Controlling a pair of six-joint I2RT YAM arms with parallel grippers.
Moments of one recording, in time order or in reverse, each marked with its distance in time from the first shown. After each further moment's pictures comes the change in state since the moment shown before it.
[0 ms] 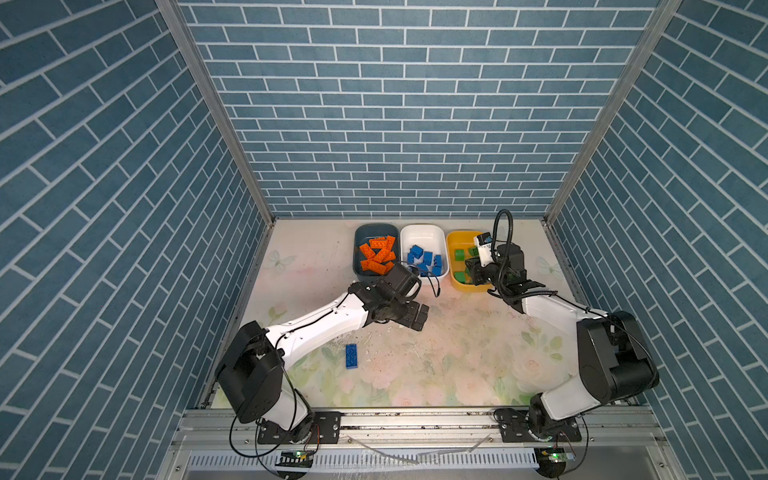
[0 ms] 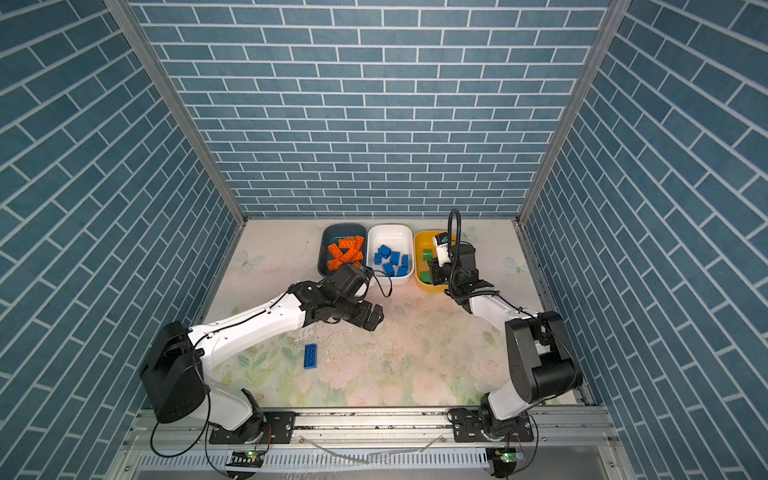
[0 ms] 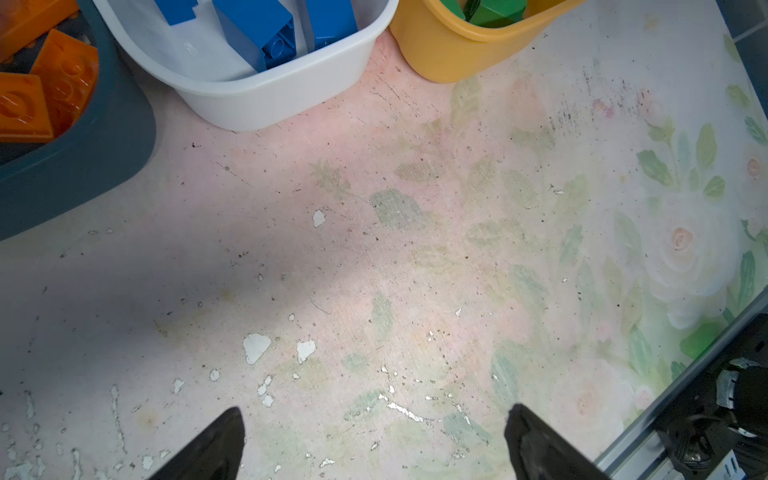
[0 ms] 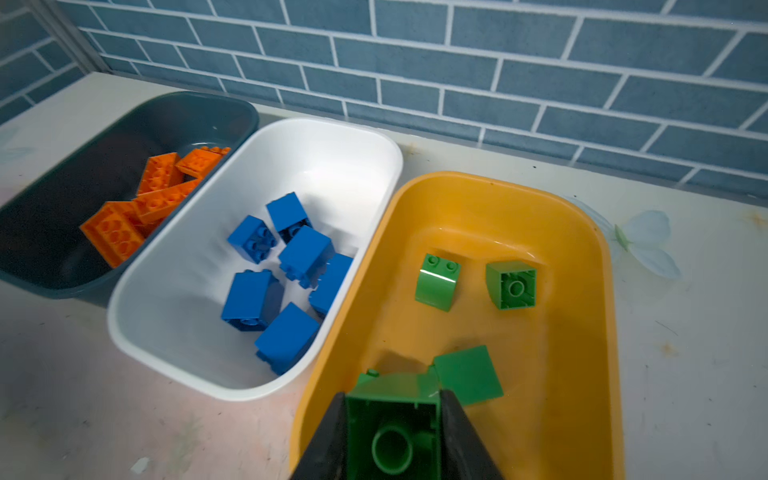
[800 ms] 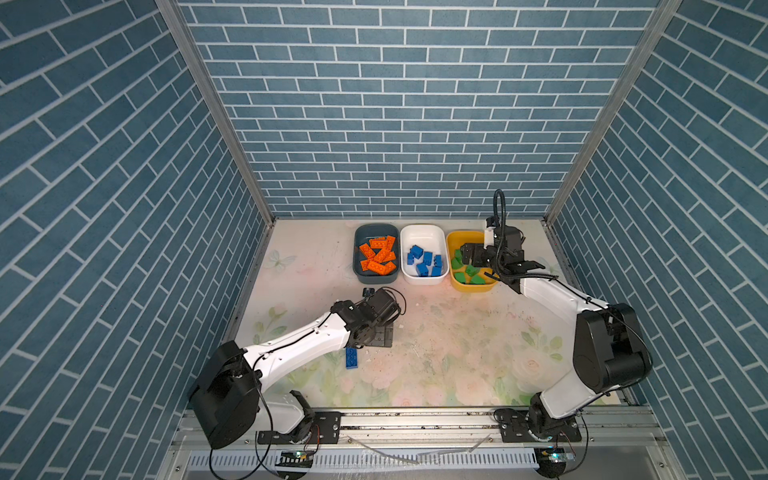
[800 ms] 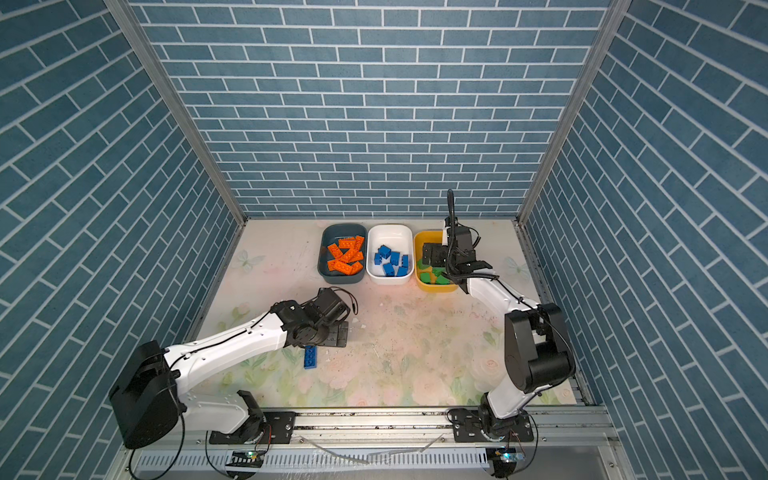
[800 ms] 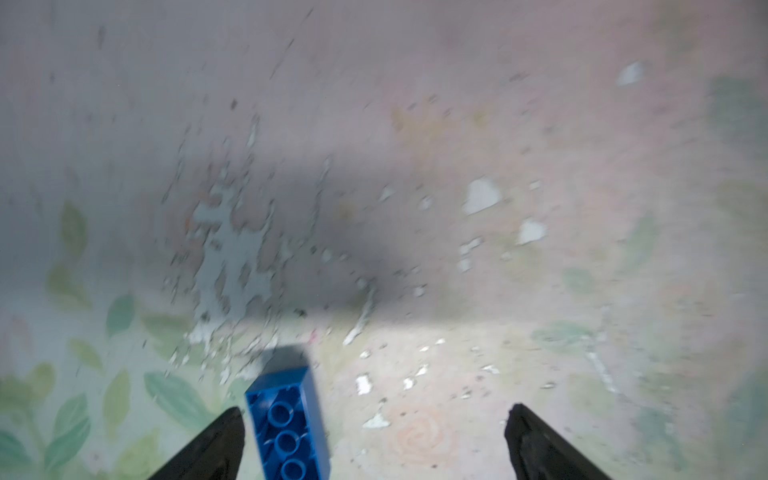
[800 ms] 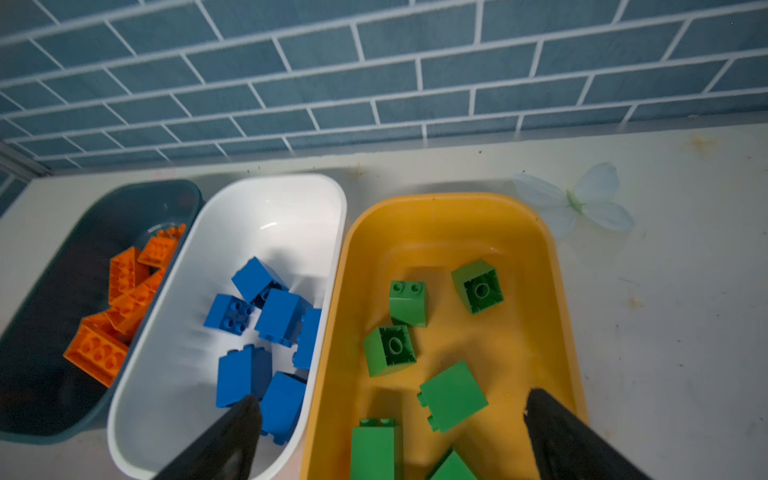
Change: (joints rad) left arm 0.014 -0.179 -0.290 -0.238 -0.275 -0.411; right arm -0.001 0.008 0.204 -0.219 0.137 0.270
